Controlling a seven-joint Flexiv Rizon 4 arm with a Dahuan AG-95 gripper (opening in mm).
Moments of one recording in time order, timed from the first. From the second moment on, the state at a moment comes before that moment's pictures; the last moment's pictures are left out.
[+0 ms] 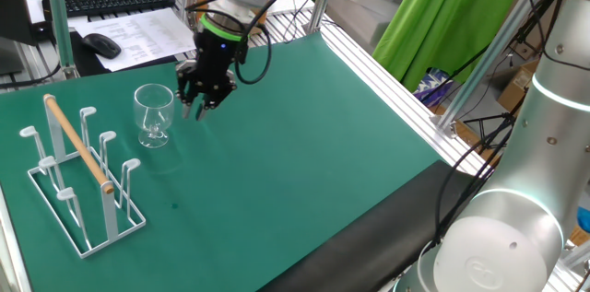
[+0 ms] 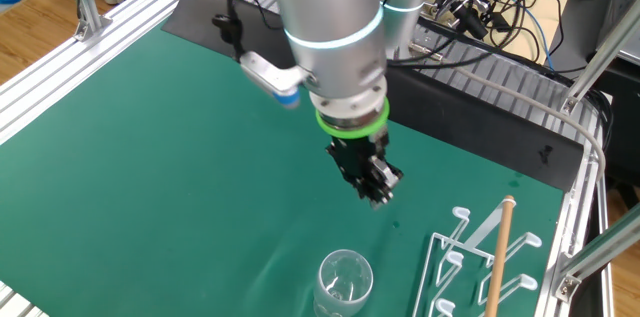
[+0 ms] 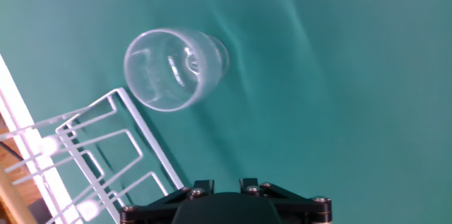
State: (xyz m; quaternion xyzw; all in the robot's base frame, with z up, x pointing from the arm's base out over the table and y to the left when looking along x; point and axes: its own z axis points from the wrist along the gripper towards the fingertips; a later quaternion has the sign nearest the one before) arm 0.542 0.189 0.167 -0.16 -0.97 -0.15 0.05
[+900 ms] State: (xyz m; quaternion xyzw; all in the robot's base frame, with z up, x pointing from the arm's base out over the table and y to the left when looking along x) arm 0.548 0.202 0.161 -0.20 -0.97 -0.13 0.01
